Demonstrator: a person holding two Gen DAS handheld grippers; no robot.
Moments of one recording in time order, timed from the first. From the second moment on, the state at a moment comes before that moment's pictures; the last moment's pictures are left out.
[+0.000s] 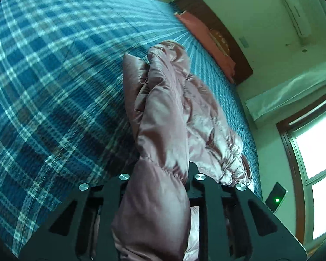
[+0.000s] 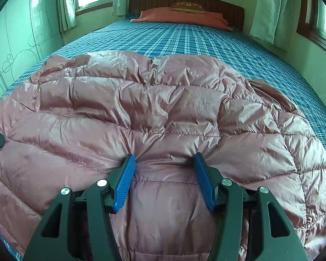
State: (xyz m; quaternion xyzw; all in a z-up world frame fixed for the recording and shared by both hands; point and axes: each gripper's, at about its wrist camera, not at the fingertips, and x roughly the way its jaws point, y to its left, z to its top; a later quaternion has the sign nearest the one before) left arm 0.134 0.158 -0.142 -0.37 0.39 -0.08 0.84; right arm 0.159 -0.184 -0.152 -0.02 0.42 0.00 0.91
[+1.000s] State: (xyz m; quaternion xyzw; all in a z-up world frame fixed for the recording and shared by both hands) left arm 0.130 -0.138 -0.039 -0.12 0.39 -0.26 0.87; right arm 0.065 -0.412 -0.114 0.06 0.40 -0.18 0.90
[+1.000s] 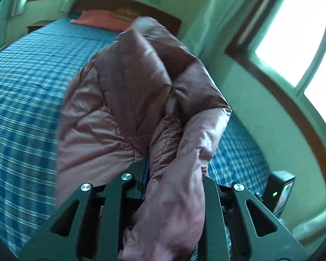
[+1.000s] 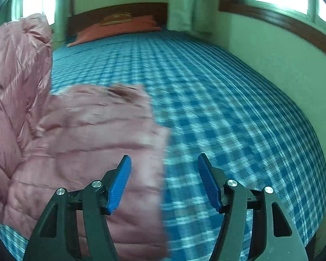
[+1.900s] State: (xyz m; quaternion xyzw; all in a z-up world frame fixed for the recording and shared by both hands) left arm 0.125 -0.232 -0.140 0.00 0.42 -0.24 0.88; right arm 0.043 -0.452 -0.163 0.13 0.44 -0.20 0.86
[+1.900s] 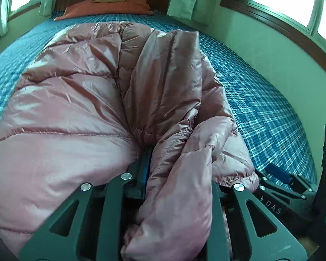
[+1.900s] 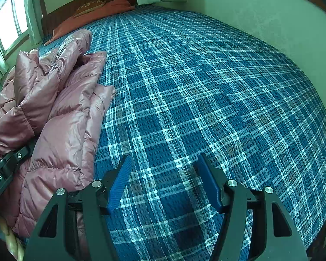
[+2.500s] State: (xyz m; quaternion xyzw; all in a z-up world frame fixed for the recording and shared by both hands) left arm 0.065 -0.194 -0.077 -0.09 0.38 -0.29 0.87; right arm -0.008 -0.448 -0.131 0.13 0.42 -0.22 0.87
